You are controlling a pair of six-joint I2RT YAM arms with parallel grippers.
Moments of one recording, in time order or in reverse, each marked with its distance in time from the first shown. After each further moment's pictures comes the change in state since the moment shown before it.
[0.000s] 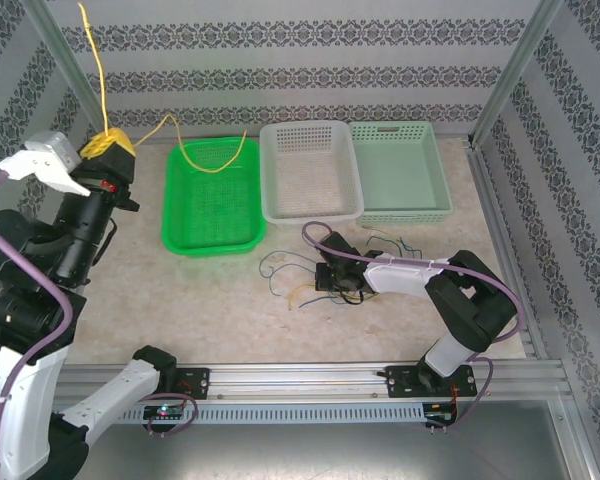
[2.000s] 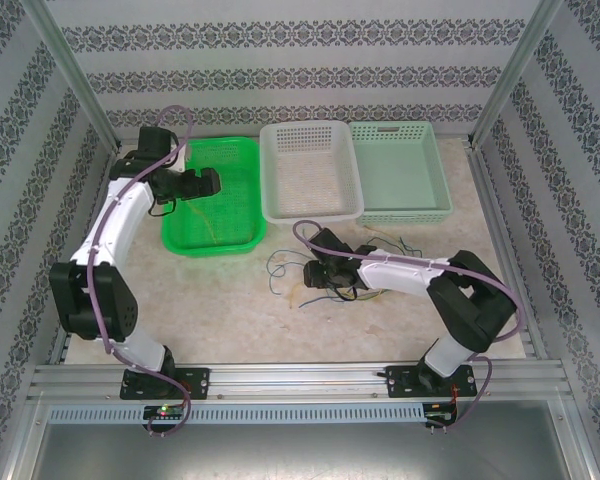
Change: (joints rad) left arm 0.326 0.773 -0.036 -0.439 0.315 -0.009; right arm 0.049 -0.035 0.092 -0.105 0.043 -0.054
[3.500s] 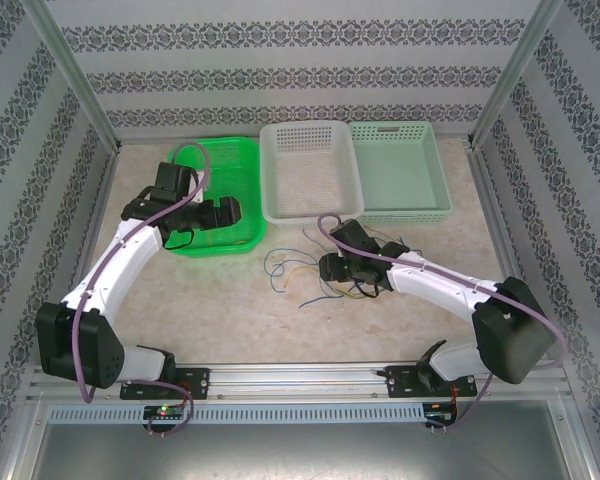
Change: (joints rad) left arm -0.160 -0.243 -0.345 0.164 0.033 -0.142; right arm -0.088 -0.202 -0.039 -0.121 -0.017 -0.135
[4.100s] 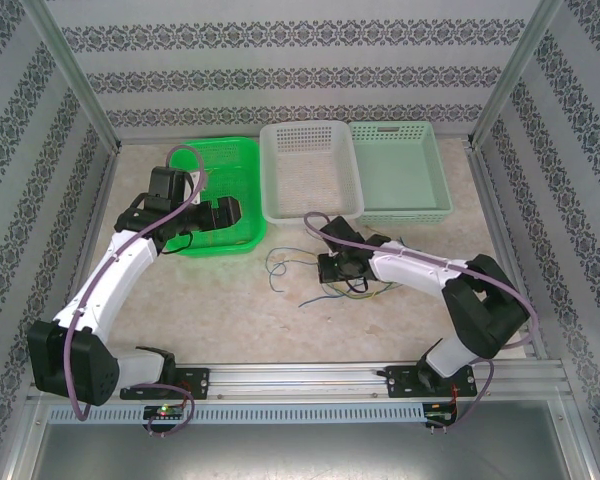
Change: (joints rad) left arm -0.006 -0.080 -0.043 0.060 0.031 -0.016; right arm 0.000 0.143 0.075 -0.007 -0.047 0.010
